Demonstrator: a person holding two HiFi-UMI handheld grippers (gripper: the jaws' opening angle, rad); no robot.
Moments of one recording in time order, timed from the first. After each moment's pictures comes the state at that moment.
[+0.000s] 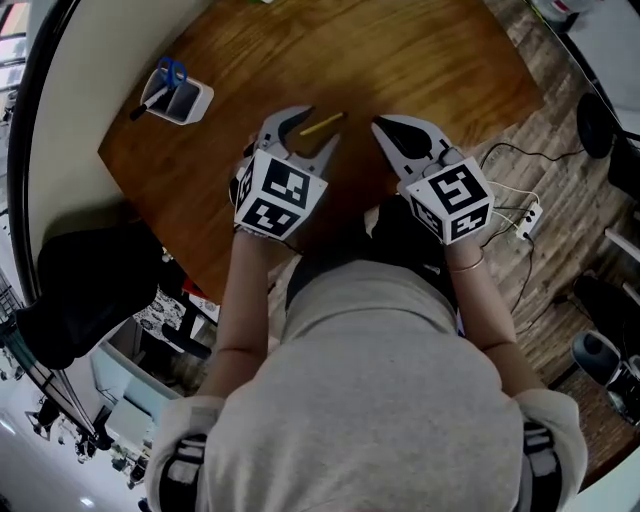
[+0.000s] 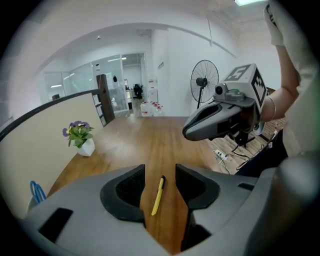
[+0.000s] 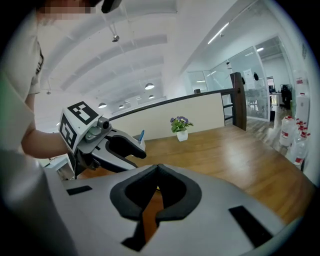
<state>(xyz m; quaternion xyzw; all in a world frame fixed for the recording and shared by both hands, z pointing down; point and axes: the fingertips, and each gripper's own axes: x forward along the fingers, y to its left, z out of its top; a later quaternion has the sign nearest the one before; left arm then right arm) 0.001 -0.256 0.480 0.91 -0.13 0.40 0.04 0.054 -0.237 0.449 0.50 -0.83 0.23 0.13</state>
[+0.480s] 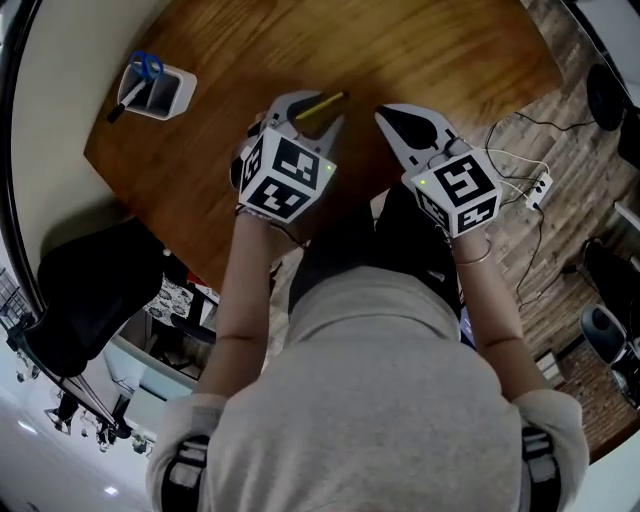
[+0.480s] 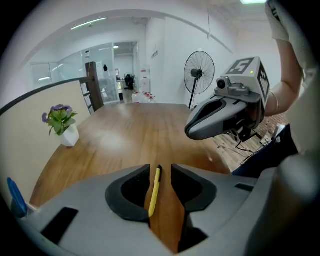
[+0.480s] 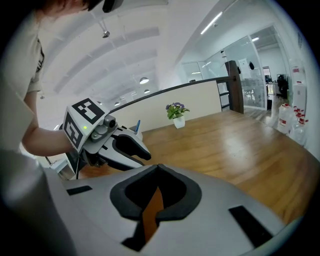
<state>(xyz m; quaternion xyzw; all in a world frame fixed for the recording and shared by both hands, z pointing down) 0.011 -0.255 0.536 0.89 -0.07 0.44 0.06 0.054 -0.233 0.498 0.50 -0.81 0.28 0.14</state>
